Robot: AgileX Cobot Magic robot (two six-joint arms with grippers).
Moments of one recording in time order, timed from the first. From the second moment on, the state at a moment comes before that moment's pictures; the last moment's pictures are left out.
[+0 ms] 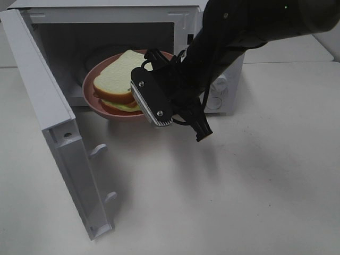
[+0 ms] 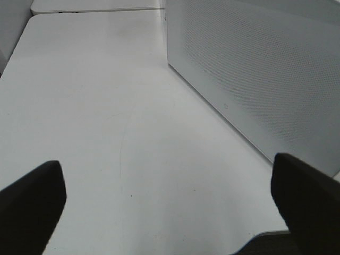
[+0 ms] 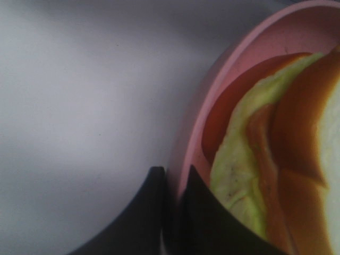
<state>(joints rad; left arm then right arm) 0.04 0.00 -0.52 -0.12 1.09 0.11 0.62 1.87 -1.26 0.28 0.47 -1.78</state>
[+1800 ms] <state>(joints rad) 0.04 0.00 -0.52 -0.12 1.09 0.11 0.62 1.16 -0.58 0.30 0.43 -1.66</state>
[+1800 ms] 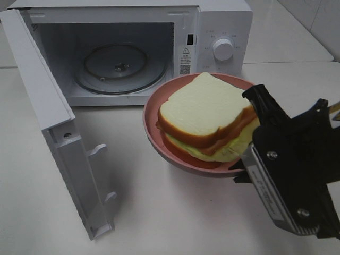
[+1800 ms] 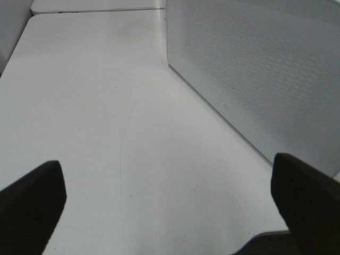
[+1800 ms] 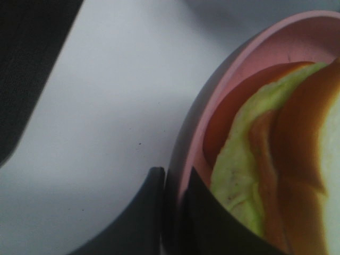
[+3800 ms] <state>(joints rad) 0.04 0.00 -0.52 -0.12 1.09 0.11 0.62 0.89 -0.46 -0.59 0.68 -0.19</state>
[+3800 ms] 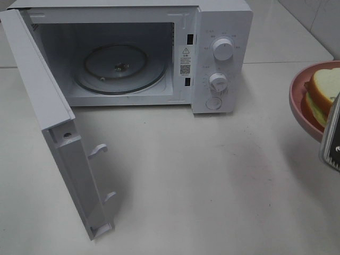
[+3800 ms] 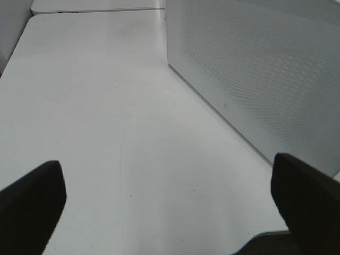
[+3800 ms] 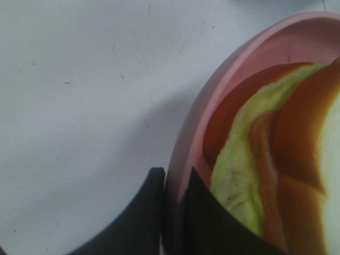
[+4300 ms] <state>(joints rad) 0.04 0.00 -0.52 -0.12 1.09 0.11 0.62 1.12 -0.60 -0.72 0.74 0.17</state>
